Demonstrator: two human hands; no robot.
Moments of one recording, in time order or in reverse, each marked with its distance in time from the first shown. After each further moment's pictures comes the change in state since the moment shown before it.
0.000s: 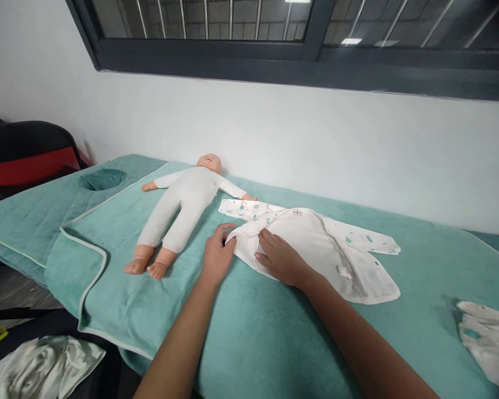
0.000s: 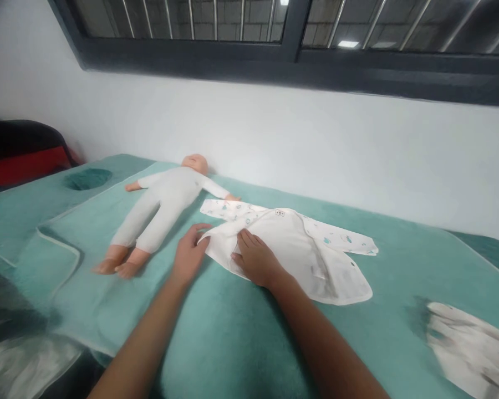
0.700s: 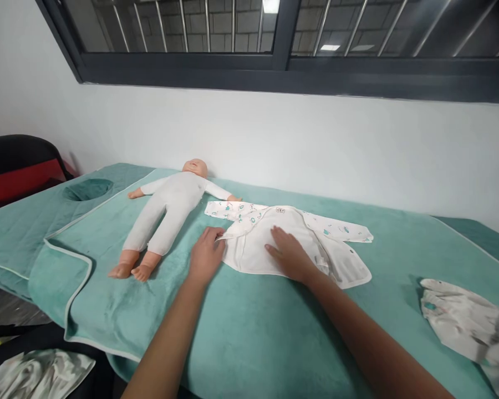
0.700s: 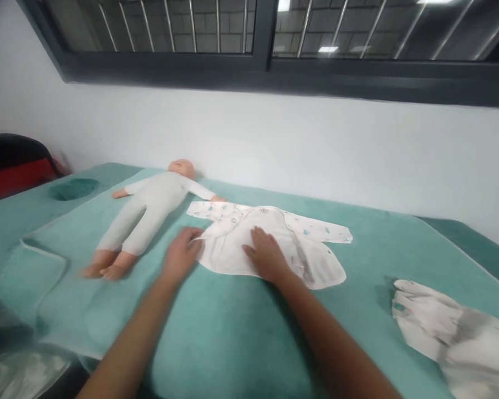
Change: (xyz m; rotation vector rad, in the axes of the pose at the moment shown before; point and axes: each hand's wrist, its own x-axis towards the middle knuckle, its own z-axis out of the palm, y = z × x) left_hand -0.001 -0.014 0.010 0.329 -0.028 0.251; right_hand -0.048 0.038 -0.009 0.126 0.027 0.369
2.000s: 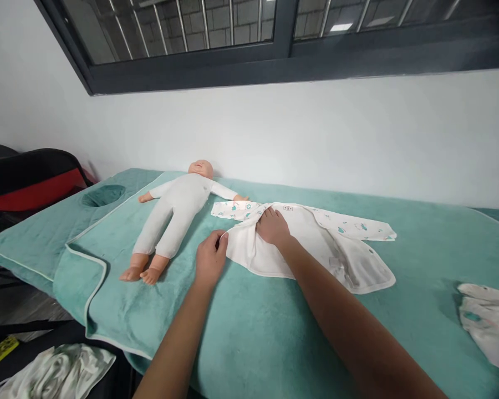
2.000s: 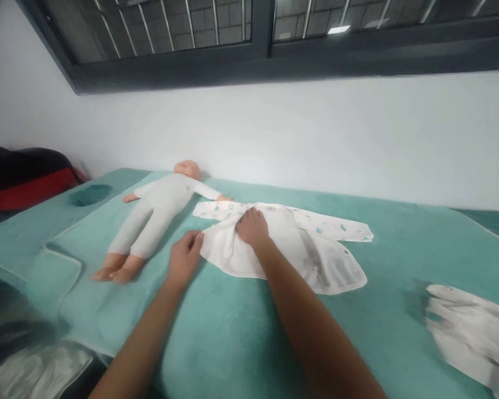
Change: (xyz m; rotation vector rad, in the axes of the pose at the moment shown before) left_hand -0.002 0.014 -0.005 -0.050 0.063 -0.163; right_hand 0.112 -0.027 0.025 -0.204 0.019 0.020
